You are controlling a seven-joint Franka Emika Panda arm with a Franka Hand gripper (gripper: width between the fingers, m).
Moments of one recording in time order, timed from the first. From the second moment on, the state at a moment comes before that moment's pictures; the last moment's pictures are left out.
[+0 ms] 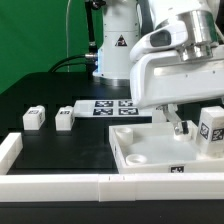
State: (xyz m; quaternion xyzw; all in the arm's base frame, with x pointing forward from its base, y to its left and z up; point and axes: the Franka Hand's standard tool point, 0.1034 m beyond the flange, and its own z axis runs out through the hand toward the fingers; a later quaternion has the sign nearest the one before) arm 0.595 0.105 0.077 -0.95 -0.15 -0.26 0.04
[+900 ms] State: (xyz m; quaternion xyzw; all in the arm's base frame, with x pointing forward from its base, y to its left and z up) arm 0.603 0.120 0.072 -0.98 -0.15 -0.06 0.06
